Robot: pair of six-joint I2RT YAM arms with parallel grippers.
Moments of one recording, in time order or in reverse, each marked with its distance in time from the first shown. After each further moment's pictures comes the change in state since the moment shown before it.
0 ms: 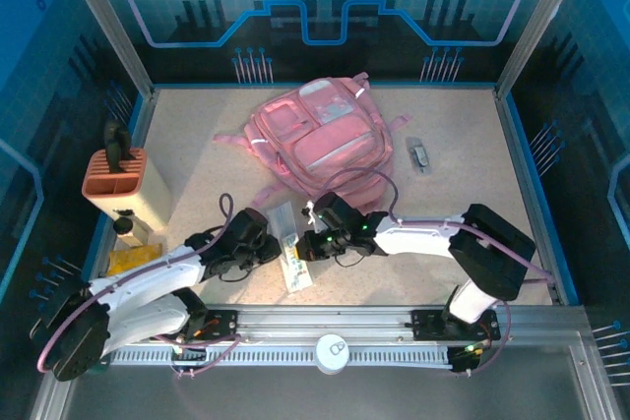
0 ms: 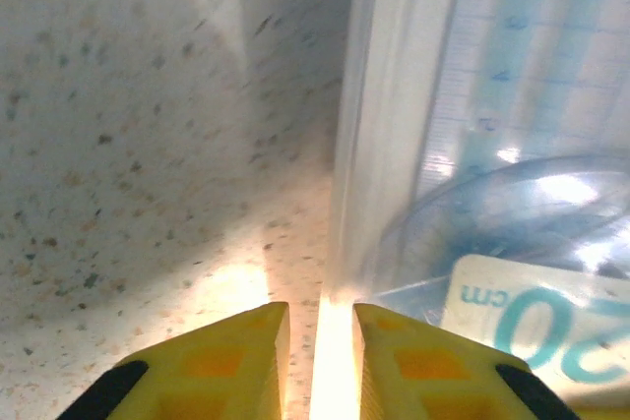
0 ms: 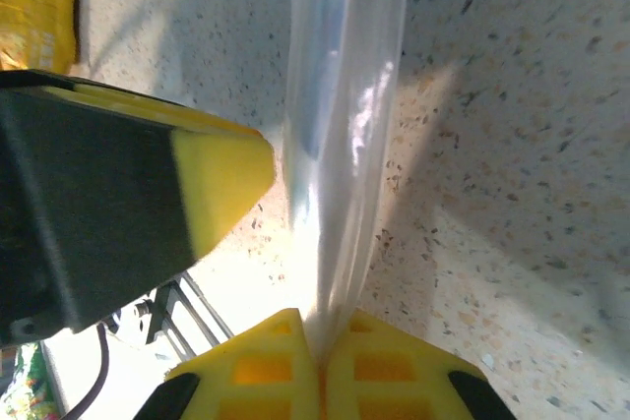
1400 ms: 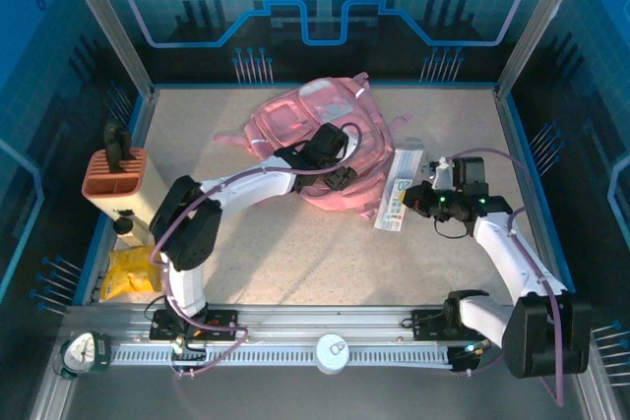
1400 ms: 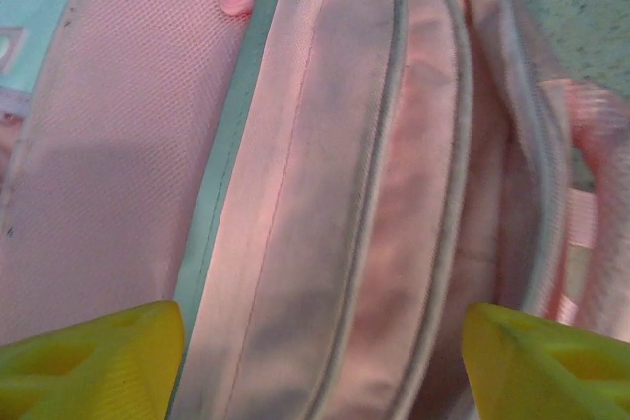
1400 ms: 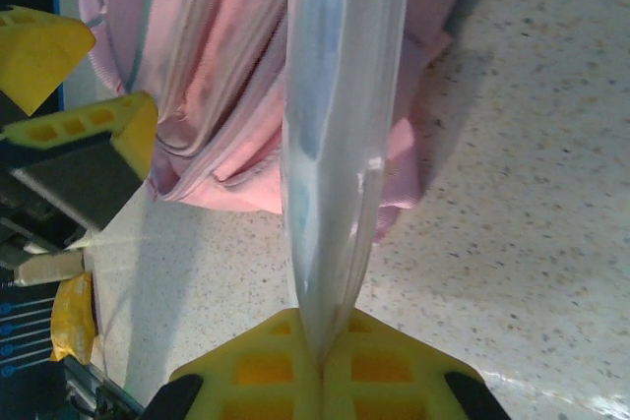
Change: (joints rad) left arm -0.014 0.896 1.004 0.031 -0.208 1.210; right arm -0.931 -0.517 -0.125 -0.474 -0.201 -0.281
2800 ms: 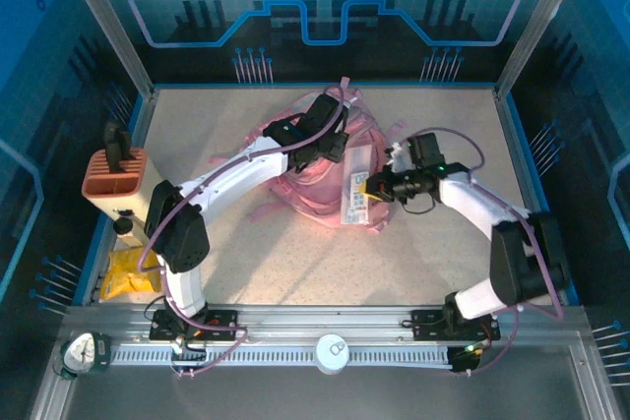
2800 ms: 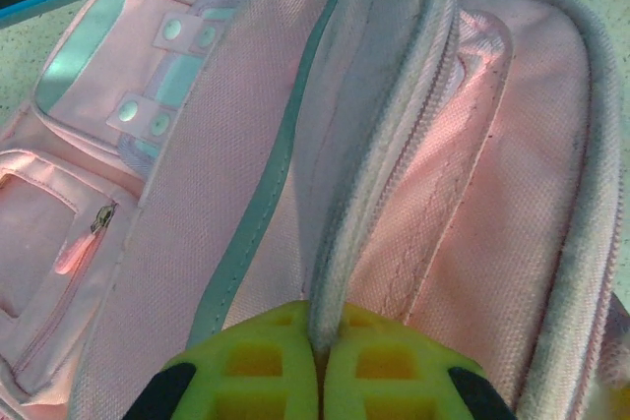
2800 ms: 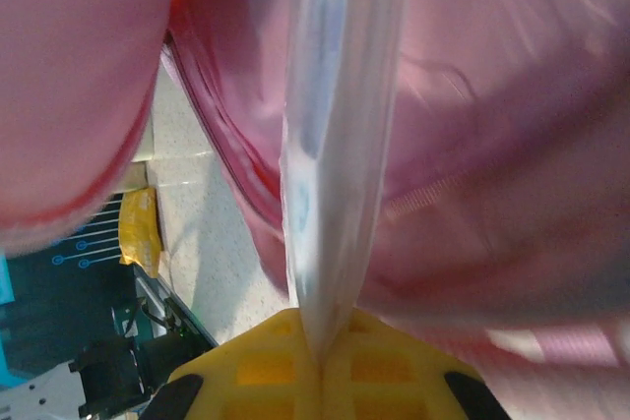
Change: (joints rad) left arm 0.014 -0.072 0.254 -0.298 -0.061 -0.358; right arm 0.244 0.454 0.270 0.135 -0.146 0.066
